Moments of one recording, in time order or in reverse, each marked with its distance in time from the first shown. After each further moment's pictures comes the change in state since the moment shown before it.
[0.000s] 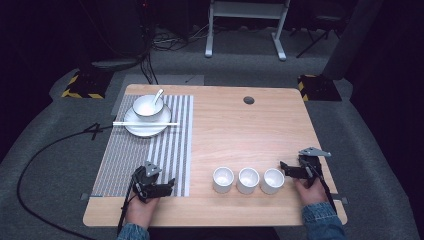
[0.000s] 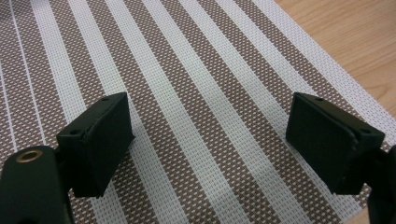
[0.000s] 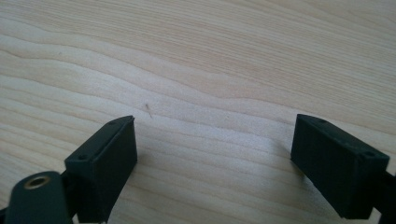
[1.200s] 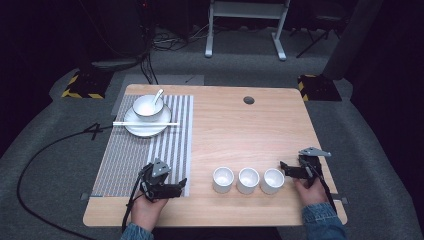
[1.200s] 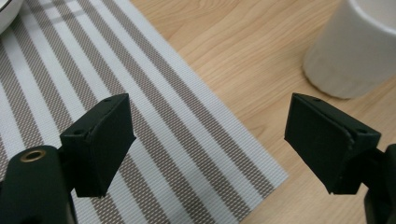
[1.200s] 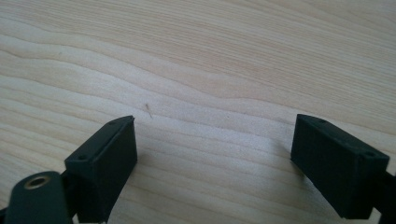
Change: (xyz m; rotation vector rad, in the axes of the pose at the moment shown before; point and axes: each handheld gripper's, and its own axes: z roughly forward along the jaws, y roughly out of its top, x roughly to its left) left arm -0.034 0.032 -0.030 -0.070 -0.139 0.084; right arm 0.000 0.000 0.000 0.000 0.000 0.000
